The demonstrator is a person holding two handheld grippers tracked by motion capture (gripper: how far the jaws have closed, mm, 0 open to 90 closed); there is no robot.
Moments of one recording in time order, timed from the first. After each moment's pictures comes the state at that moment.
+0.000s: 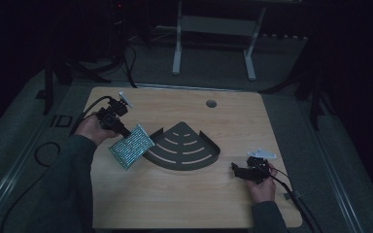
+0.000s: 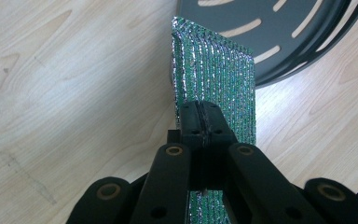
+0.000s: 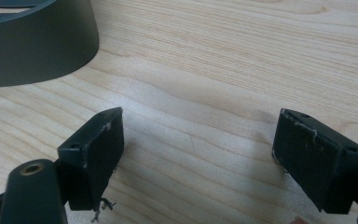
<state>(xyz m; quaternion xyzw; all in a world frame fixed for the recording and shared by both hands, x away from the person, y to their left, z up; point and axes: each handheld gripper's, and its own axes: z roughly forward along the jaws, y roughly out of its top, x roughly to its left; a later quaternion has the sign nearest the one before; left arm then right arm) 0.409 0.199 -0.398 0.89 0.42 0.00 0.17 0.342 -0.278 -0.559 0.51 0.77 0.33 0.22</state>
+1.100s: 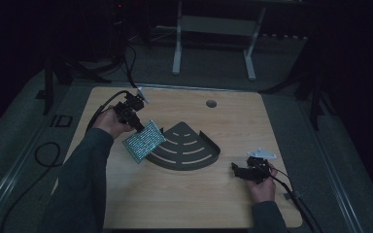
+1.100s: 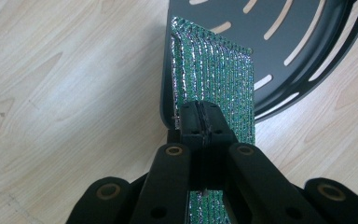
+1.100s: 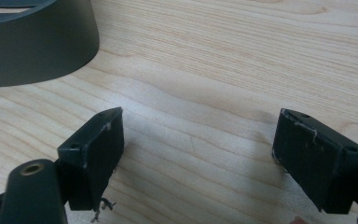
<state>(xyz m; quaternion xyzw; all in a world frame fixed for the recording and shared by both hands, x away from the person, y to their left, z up) 0.431 0.155 -0.394 0.90 0.40 0.02 0.15 0.342 -0.278 -0.559 0.51 0.77 0.33 0.22</state>
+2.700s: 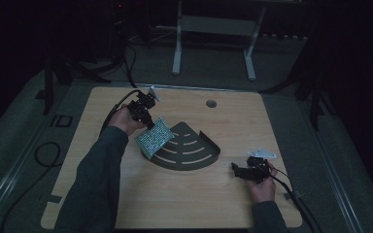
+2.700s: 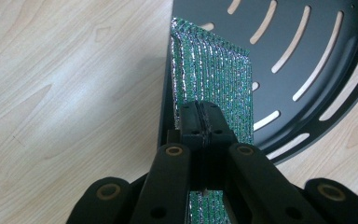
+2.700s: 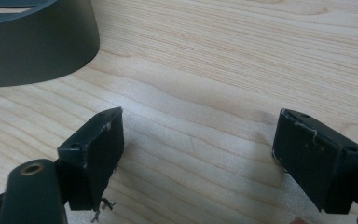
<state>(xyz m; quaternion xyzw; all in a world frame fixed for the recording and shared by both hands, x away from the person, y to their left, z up) 0.458 0.130 -0.415 0.90 0.42 0.02 0.16 0.343 -0.278 -0.559 0.50 0.77 0.33 0.22</state>
